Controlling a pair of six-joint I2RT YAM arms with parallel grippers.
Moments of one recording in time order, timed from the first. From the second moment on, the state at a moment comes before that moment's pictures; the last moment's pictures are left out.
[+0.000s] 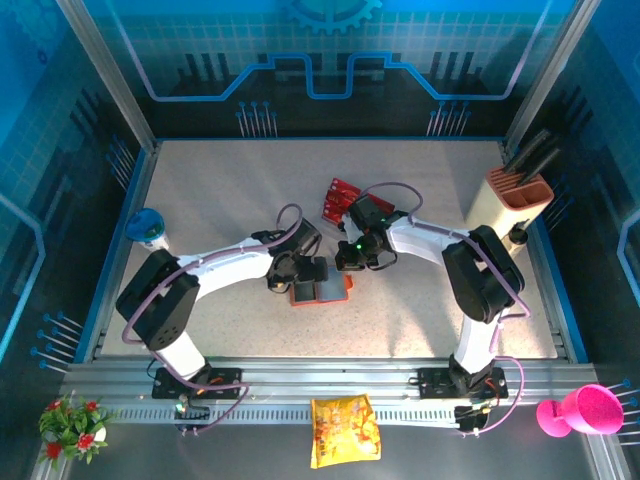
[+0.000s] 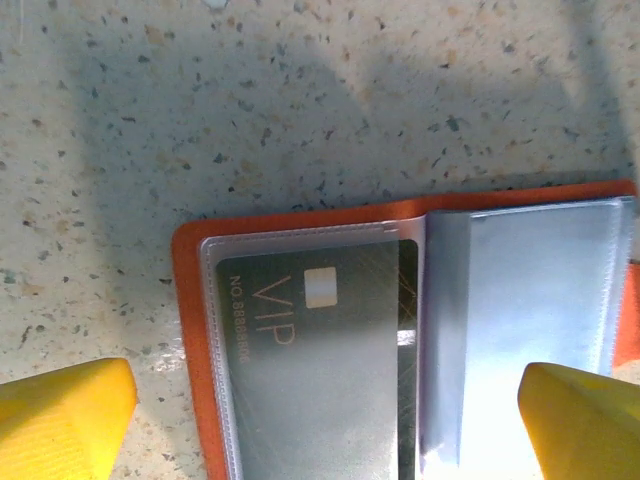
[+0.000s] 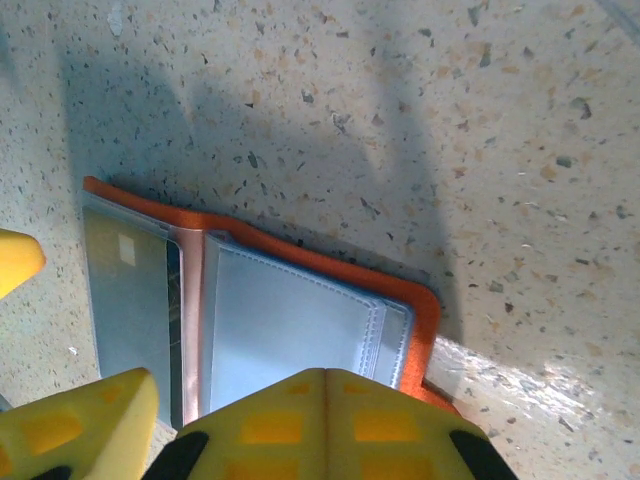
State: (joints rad) left arm -0.68 1.66 1.01 -0.61 -0.03 -0.84; right arm 0.57 1.84 1.15 -0.54 -0.41 0.43
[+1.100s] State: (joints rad) left arm -0.72 1.72 0.99 -0.60 -0.11 -0.85; right arm 0.59 1.91 1.16 -0.50 -0.46 0.45
